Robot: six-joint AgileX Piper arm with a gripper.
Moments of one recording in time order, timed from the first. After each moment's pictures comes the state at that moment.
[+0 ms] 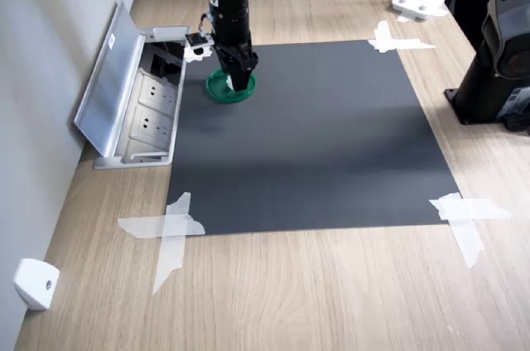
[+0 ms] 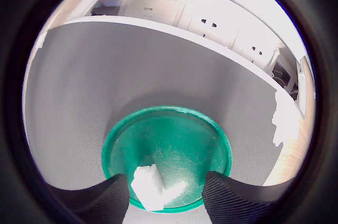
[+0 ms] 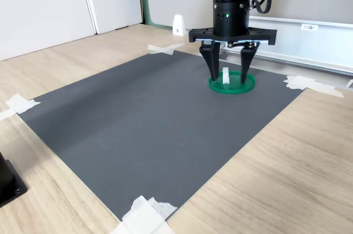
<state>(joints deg) -10.7 115.4 -85.8 -2.1 53.4 -27.8</state>
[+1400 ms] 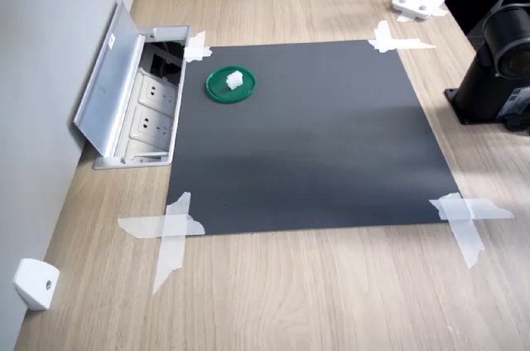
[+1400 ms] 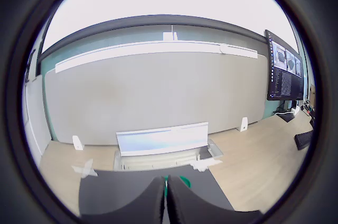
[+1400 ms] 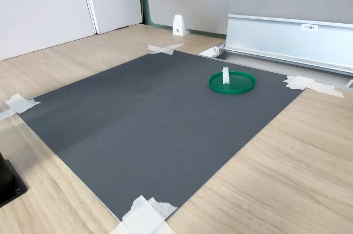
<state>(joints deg) -10.7 18.3 -19.3 7.1 13.0 -4.7</state>
